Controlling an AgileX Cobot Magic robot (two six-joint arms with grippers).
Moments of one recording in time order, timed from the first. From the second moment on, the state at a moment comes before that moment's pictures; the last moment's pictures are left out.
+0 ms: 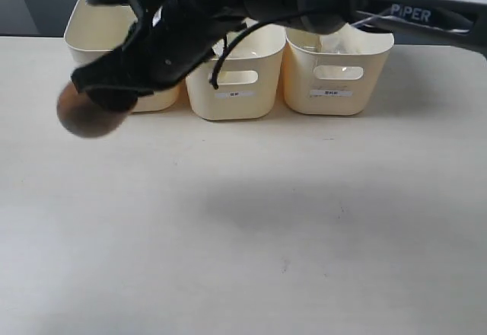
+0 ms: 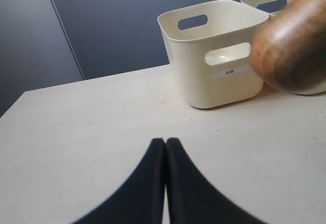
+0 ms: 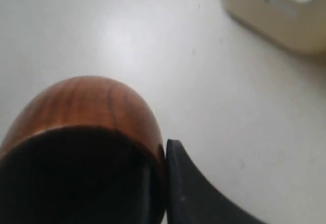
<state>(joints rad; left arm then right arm) -0.04 0.00 0.00 0.05 0.23 0.12 0.80 2.04 -1.74 0.39 0.69 -0.16</state>
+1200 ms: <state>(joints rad) -0.04 0.00 0.00 0.05 0.23 0.12 0.68 2.45 -2.22 0.30 0.19 0.00</state>
